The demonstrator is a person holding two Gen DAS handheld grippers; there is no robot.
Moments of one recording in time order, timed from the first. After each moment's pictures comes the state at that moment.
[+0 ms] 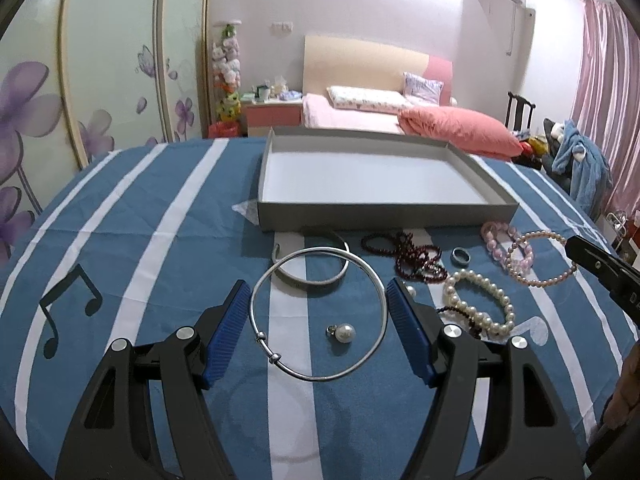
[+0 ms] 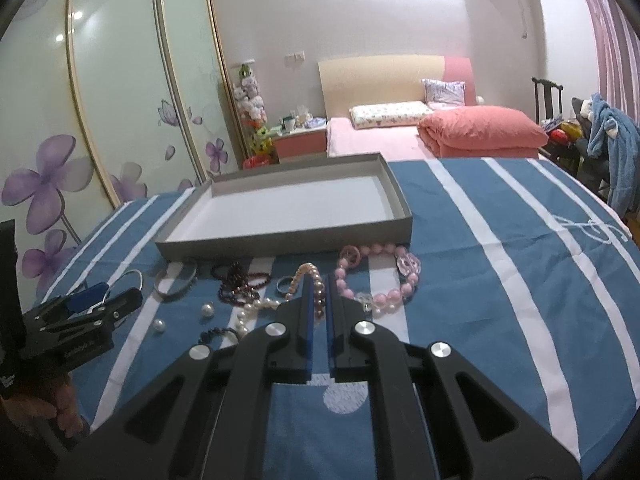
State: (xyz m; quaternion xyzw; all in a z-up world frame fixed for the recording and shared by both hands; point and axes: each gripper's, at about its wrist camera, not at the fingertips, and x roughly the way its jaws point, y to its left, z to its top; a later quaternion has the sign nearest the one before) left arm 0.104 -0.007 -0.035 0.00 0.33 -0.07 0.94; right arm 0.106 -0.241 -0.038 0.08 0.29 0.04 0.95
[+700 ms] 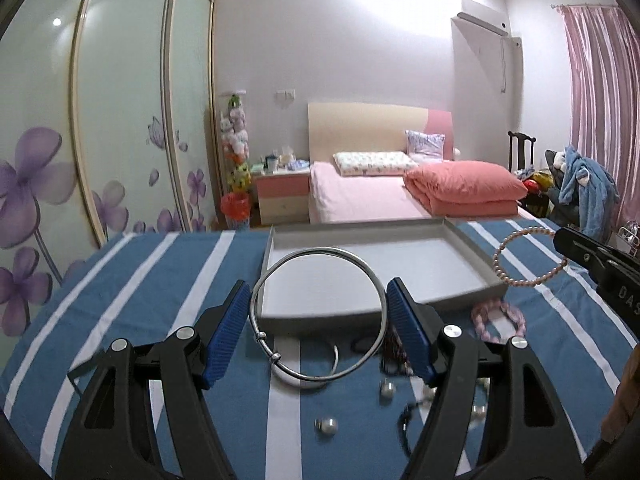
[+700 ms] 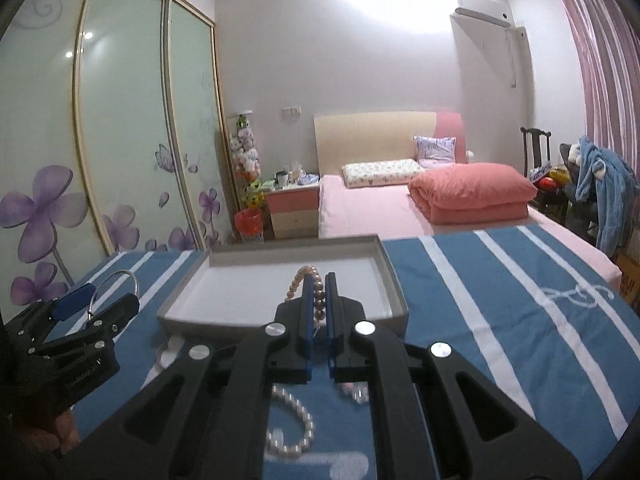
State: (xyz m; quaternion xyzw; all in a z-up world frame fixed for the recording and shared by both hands) left arm 0.119 -0.040 0.016 0.03 0.21 -0.05 0.98; right arm 0.126 -0.237 0.014 0.06 0.19 0.01 0.98
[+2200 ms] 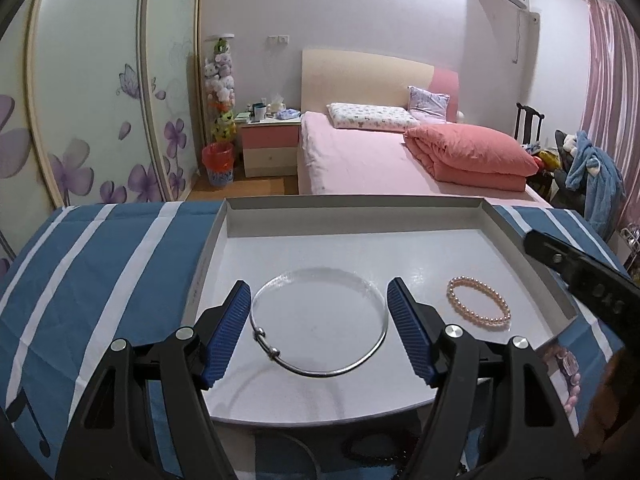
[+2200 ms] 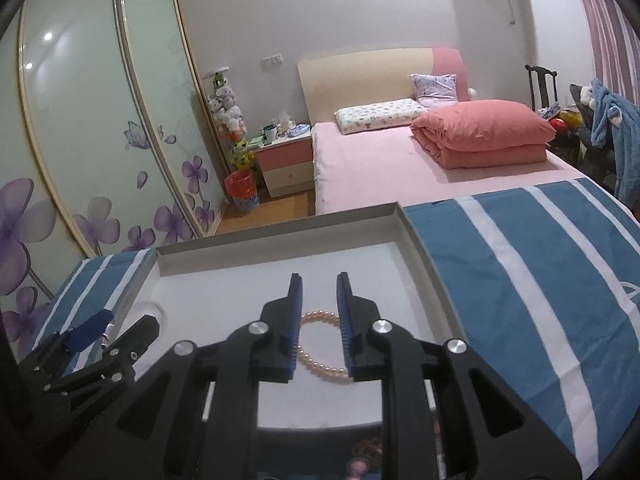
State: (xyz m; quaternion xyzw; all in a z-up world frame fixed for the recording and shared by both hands) left arm 0.247 -0.048 -0.032 0.01 0.31 -0.07 0.95; right arm 0.285 -0.248 -0.038 0.11 0.29 0.01 0.95
